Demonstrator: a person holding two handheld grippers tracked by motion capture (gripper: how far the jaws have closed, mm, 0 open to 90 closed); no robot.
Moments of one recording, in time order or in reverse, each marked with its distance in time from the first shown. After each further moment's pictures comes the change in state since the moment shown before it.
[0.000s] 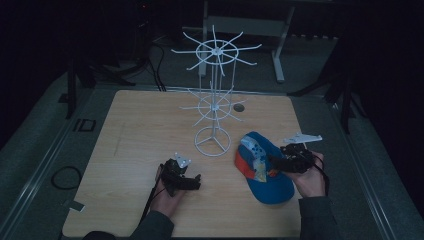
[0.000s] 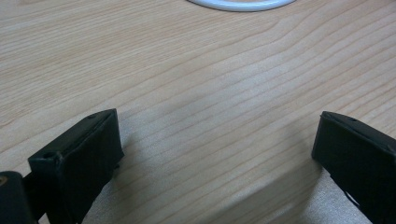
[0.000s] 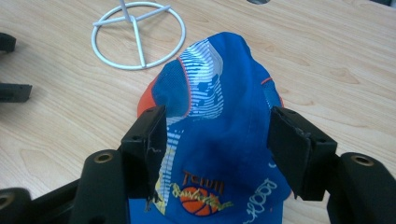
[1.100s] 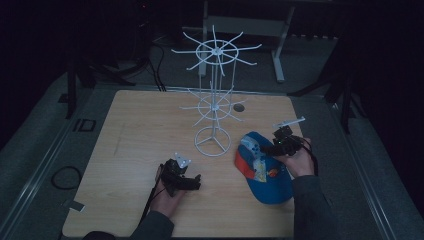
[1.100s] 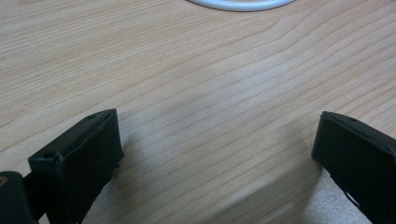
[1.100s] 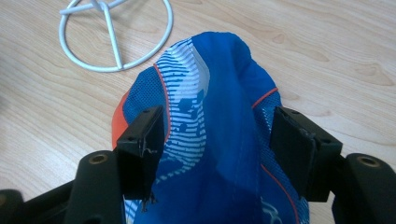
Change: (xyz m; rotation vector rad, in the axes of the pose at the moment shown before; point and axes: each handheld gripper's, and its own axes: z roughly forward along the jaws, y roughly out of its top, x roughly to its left) left arm 0.000 0.000 0.000 0.000 0.000 0.002; right arm -0.022 0.031 0.053 0.142 0.038 0.021
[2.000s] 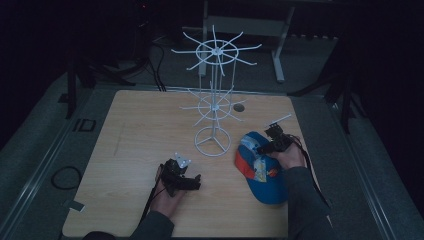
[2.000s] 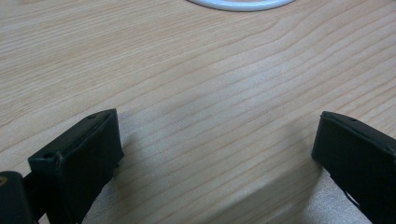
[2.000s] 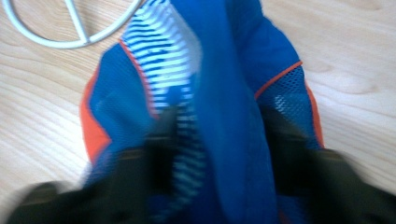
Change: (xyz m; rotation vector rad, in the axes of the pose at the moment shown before) left arm 0.000 0.000 0.000 0.000 0.000 -0.002; right arm -0.013 0.010 0.049 0.207 0.045 0.074
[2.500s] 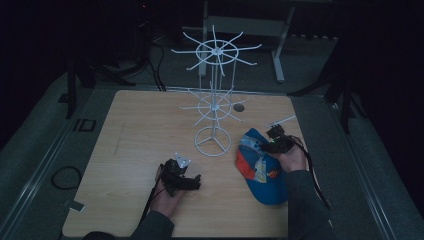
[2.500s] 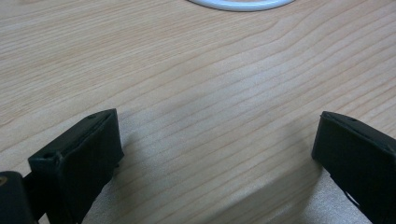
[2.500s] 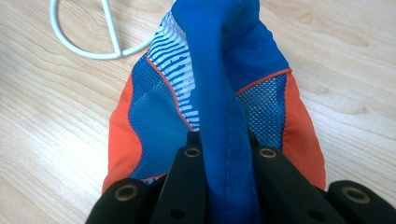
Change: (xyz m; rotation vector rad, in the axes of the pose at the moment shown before) left arm 0.000 0.000 0.000 0.000 0.000 0.000; right arm 0.013 -0.009 -0.023 -0.118 -0.001 -0.071
